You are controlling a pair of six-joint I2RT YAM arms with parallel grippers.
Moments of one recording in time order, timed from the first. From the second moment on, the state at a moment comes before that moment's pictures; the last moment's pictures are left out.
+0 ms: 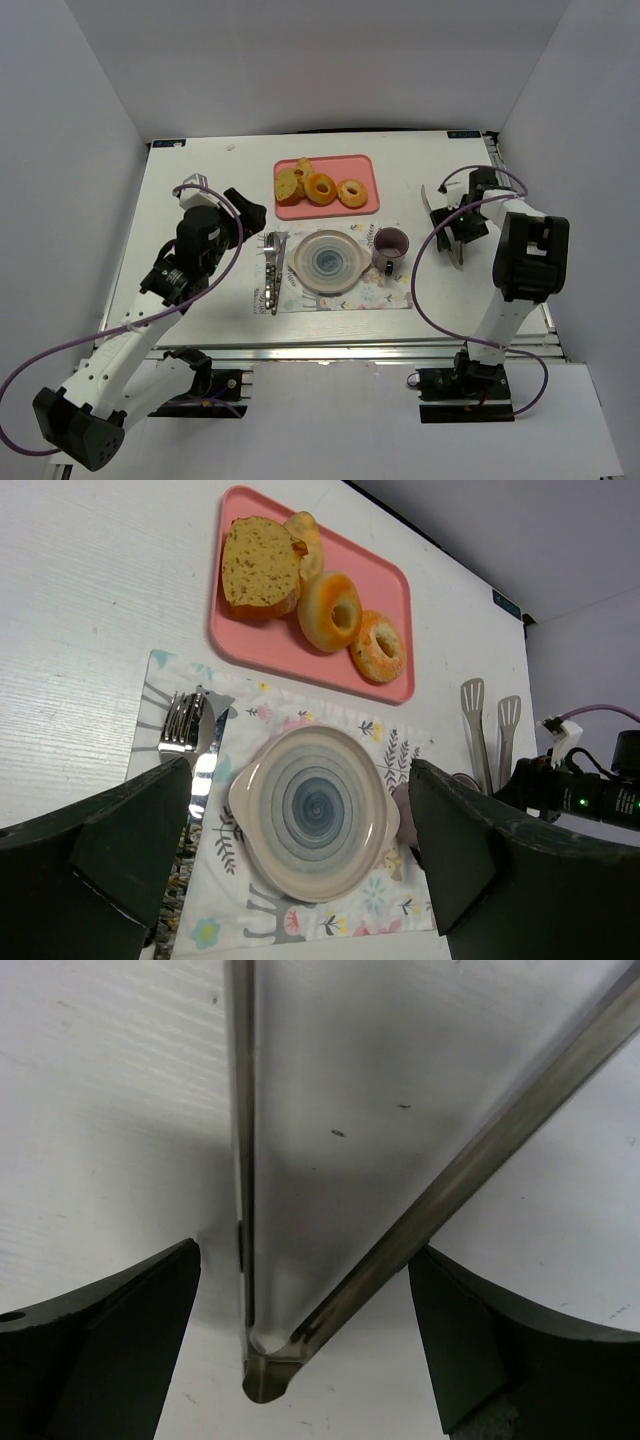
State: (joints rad) left arm -0.48 0.88 0.86 -0.31 -0.30 -0.75; right arm -0.09 1.88 1.25 -0.64 -0.20 -0.47
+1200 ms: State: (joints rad) left arm -0.48 0.92 0.86 -0.32 -0.31 -0.77; right arm -0.09 1.84 1.44 -0.62 -0.29 -0.39
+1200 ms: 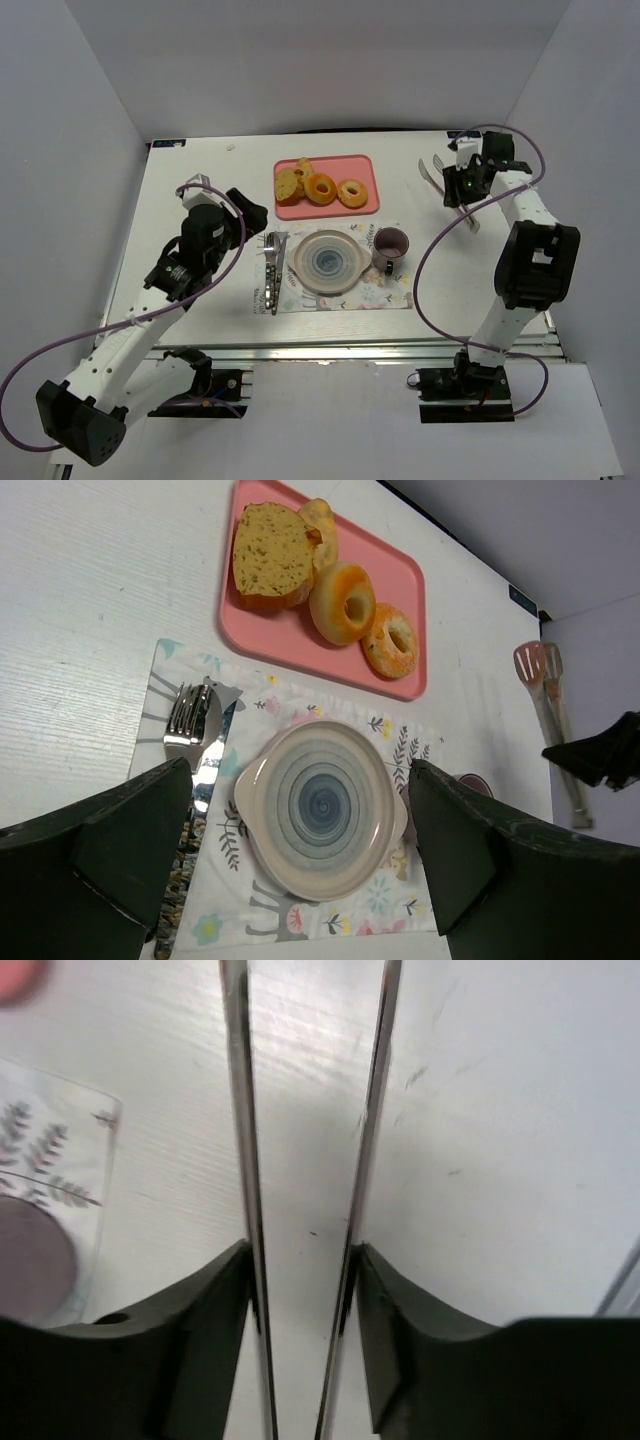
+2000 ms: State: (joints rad) left arm -0.48 0.85 0.87 -0.40 -0.35 -0.80; right arm 0.38 2.01 1.92 -0.73 -0.50 -0.30
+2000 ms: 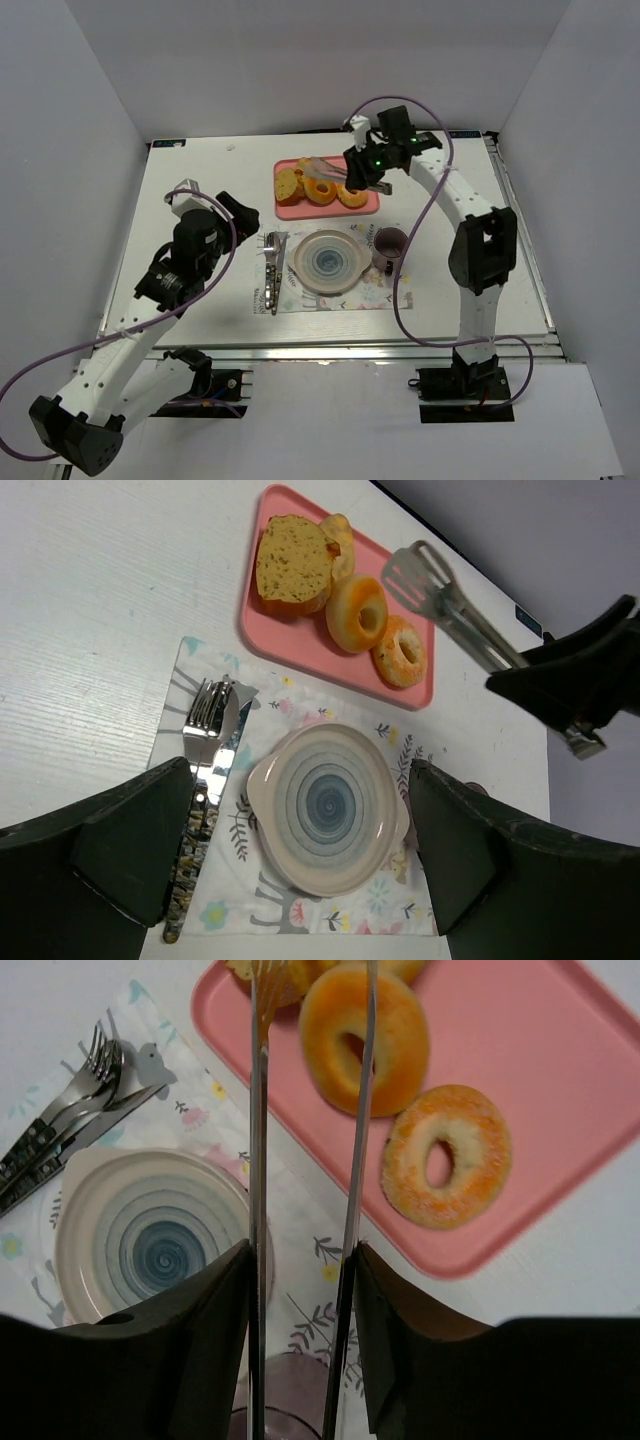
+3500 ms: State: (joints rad) left arm -0.48 0.75 0.84 -0.43 -0.41 -0.86; right arm 0.72 1.88 1.51 -0.33 0.01 -1.41
